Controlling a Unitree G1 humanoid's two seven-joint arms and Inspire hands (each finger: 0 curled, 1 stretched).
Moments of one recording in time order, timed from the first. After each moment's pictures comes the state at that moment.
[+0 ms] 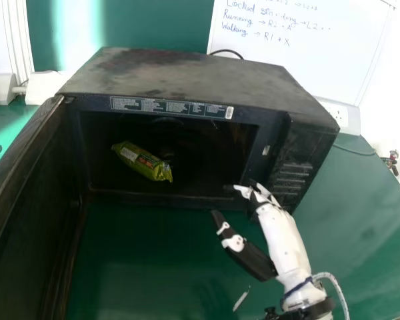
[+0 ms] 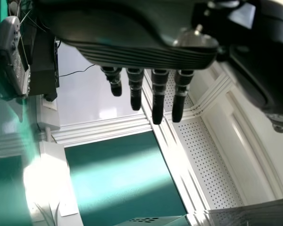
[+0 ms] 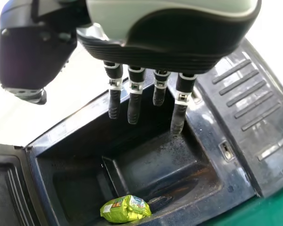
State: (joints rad) left arm 0.31 0.13 0.57 -0.31 -0.10 -0.52 0.05; right arm 0.07 -0.38 -0.01 -0.70 -0.60 0.04 0.22
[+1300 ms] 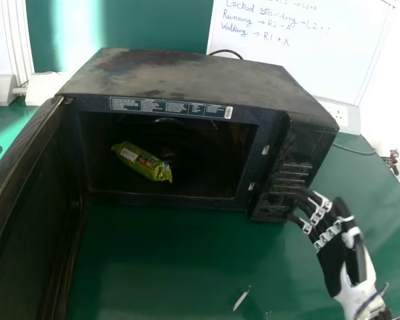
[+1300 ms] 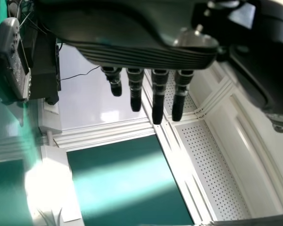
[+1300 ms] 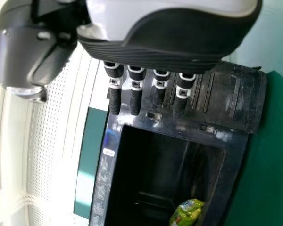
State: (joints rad) left arm 0.27 0.19 0.60 -0.23 -0.14 -0.50 0.04; right arm 0.19 -0.43 -0.54 -0.72 0.52 0.35 0.44
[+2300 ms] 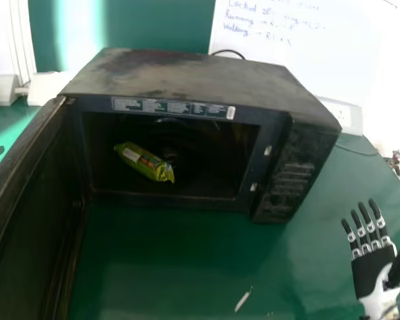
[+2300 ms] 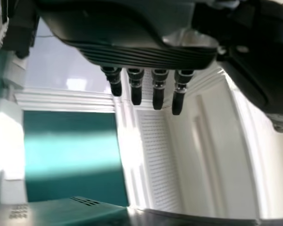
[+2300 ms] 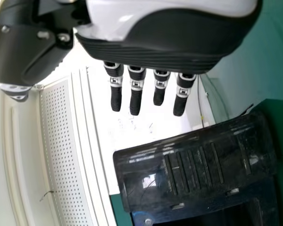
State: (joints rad) left arm 0.14 0.19 0.57 0.04 -0.46 -0.91 -0.31; right arm 0.14 -0.39 -0.71 -0.29 0.88 0.25 0.44
